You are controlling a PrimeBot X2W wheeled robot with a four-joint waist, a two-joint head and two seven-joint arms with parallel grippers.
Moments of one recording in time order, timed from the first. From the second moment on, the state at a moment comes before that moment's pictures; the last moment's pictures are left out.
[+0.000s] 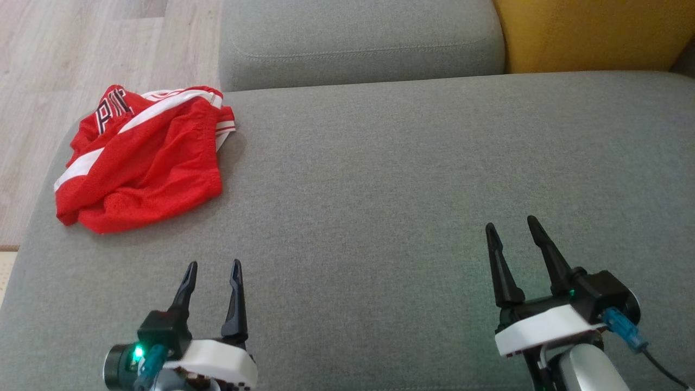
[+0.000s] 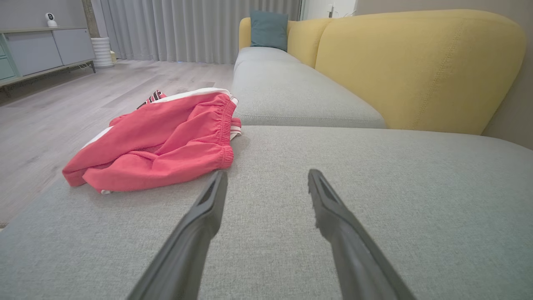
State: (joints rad) left arm 0.08 0.04 -0.21 0.16 -0.14 0.11 -0.25; right arm -0.04 -0.04 0.15 0.25 0.13 0.12 -0.25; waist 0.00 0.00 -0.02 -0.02
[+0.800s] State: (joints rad) left arm 0.08 0.04 -0.21 0.16 -0.14 0.12 -0.25; right arm -0.04 -0.04 0.14 0.25 0.13 0.12 -0.25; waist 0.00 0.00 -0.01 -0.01
